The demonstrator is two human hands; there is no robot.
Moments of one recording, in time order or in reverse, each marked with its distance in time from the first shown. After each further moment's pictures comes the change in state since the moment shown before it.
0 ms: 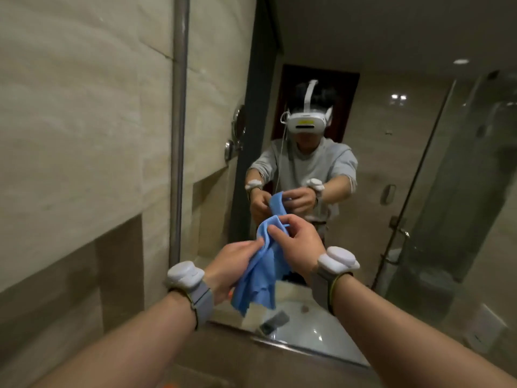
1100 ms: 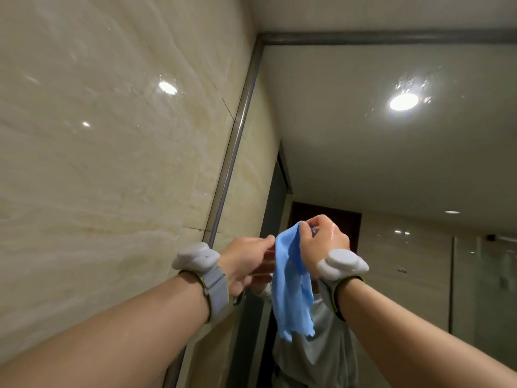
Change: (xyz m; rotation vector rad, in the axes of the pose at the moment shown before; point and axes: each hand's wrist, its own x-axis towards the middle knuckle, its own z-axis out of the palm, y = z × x) left_hand 0.003 0.315 -0.009 0.095 0.029 0.382; right_hand 0.131 -0.270 -0.053 -0.416 0.494 -0.330
